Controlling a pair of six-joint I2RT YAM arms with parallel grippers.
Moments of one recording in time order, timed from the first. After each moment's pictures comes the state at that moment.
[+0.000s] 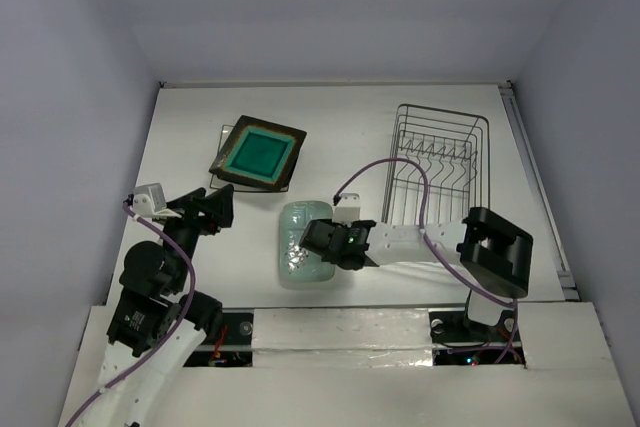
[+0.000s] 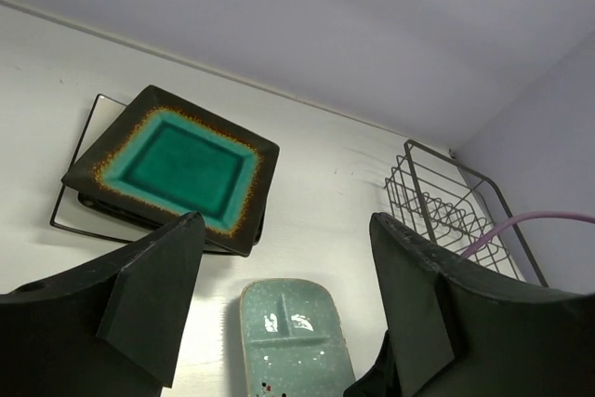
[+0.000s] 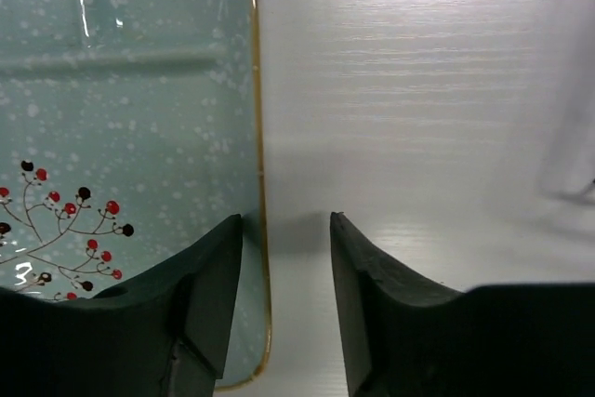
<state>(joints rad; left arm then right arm) -0.43 0.19 0.60 -0.34 -0.25 -0.49 1.21 1.74 1.07 -0.54 0.59 1.14</state>
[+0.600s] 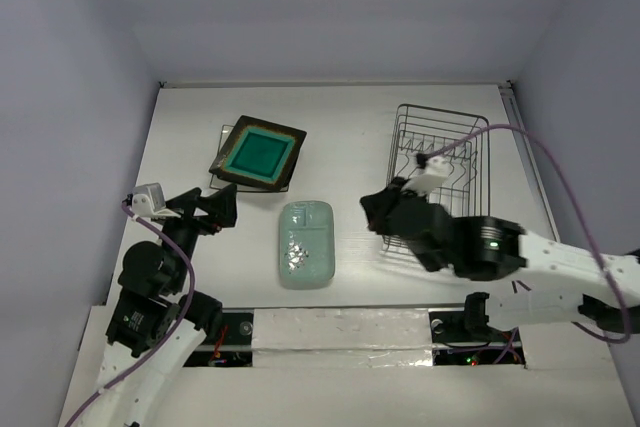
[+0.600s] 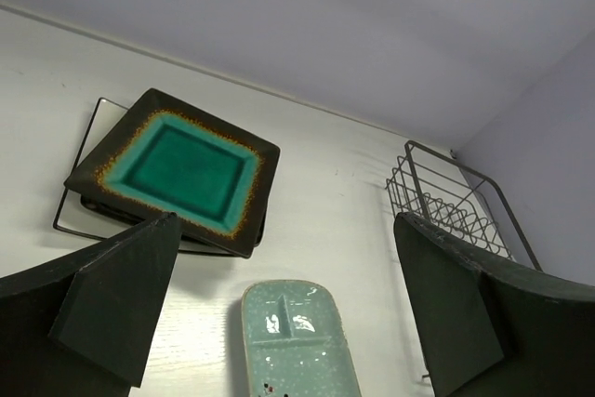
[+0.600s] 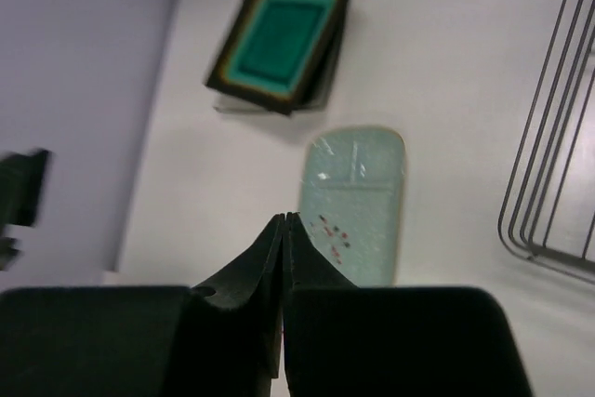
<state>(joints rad) -0.43 0.19 0.61 -0.34 -0.25 -0.48 1.34 1.14 1.23 -0.71 0.86 1.05</state>
